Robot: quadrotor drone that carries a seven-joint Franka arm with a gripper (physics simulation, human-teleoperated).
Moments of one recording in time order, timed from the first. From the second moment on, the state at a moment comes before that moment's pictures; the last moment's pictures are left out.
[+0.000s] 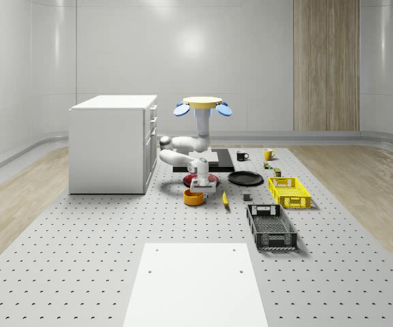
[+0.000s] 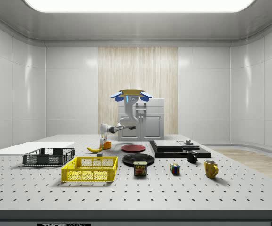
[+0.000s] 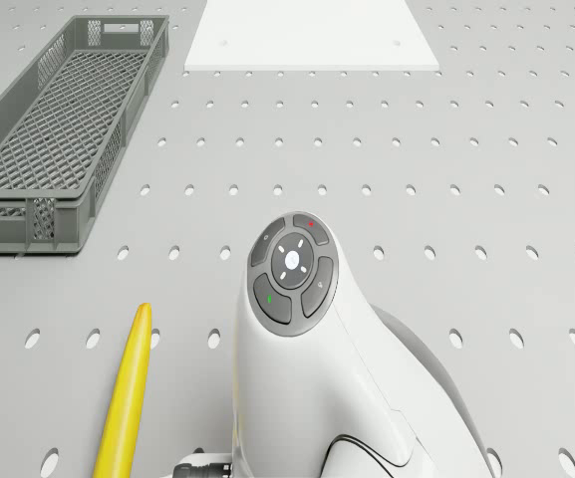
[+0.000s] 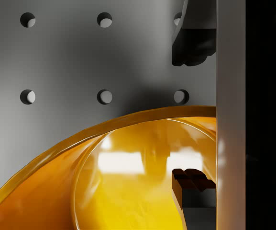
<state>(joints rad) -1.25 -1.52 1.21 -2.76 -1.93 1.66 1.68</state>
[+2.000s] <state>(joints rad) -1.24 -1.54 1.36 -2.80 -1.78 1.62 1.68</state>
